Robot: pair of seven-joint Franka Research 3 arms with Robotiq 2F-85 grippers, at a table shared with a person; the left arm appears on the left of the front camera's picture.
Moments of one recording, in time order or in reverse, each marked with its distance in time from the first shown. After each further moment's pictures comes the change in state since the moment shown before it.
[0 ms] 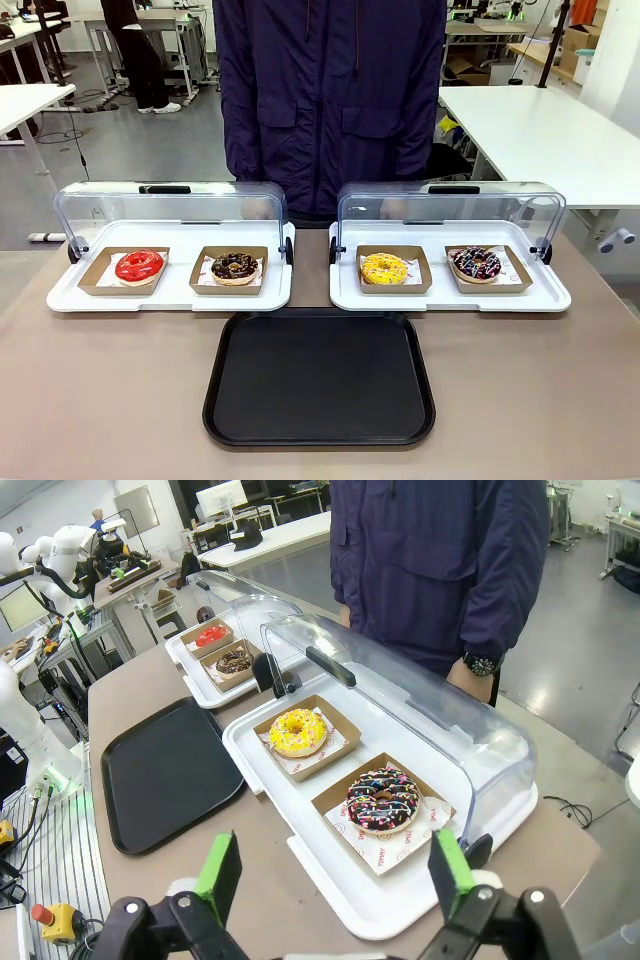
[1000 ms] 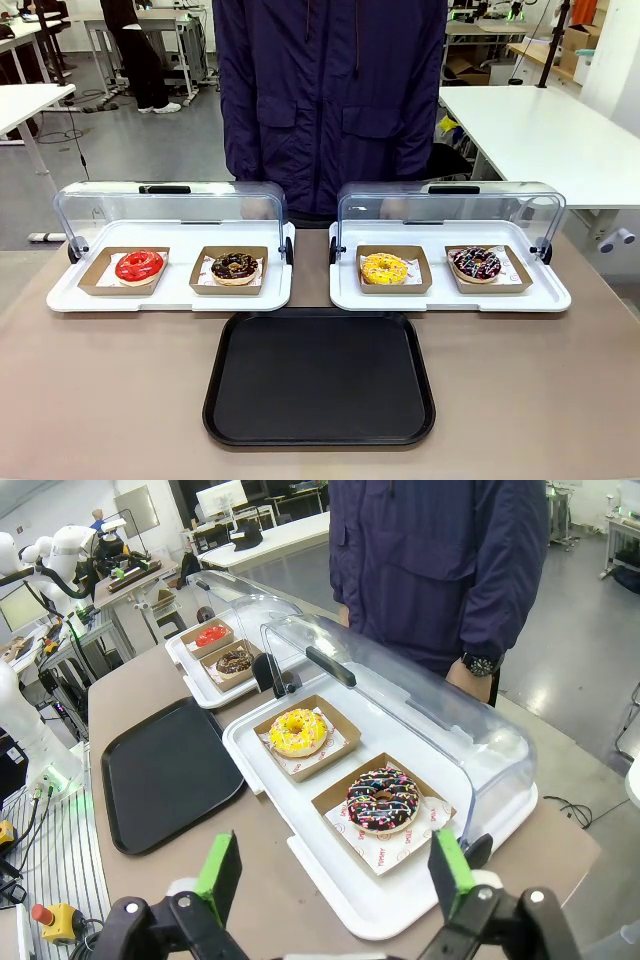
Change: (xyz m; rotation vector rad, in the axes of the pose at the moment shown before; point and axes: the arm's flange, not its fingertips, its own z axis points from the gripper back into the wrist) left arm 0.000 0.000 0.000 0.000 0.000 0.000; right arm 0.000 0.000 0.000 0.000 0.000 0.000
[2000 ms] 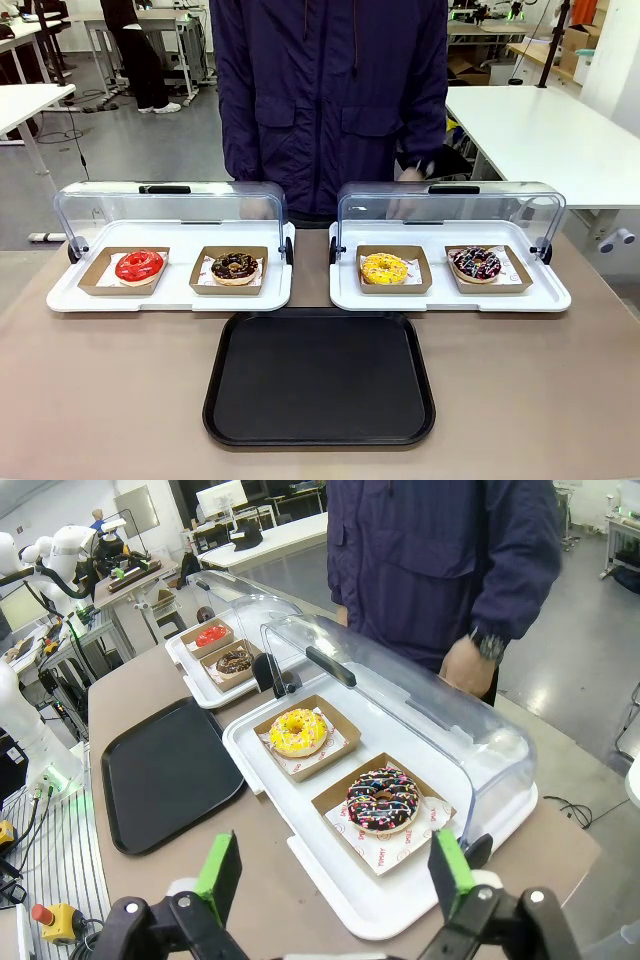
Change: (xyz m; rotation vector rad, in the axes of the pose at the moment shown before) left arm 0.000 0.000 0.000 0.000 0.000 0.000; right arm 0.000 0.000 0.000 0.000 0.000 0.000
